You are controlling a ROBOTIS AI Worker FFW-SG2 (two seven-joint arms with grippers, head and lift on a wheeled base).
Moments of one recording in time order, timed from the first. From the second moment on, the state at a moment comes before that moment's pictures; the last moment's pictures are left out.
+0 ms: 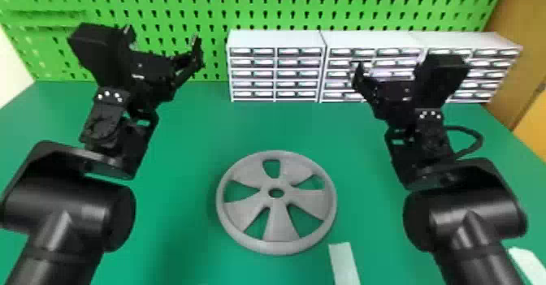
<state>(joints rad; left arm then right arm) -0.17 0.23 -0.13 -1.88 0.11 0.09 0.04 -0.23 -0.10 0.14 -1.67 -0.11 0.06 -0.16</state>
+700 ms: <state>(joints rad) -0.14 0.20 -0.08 -1.72 0.17 0.09 -0.02 -0.23 -0.08 0.12 -1.53 -0.08 0.08 -0.15</state>
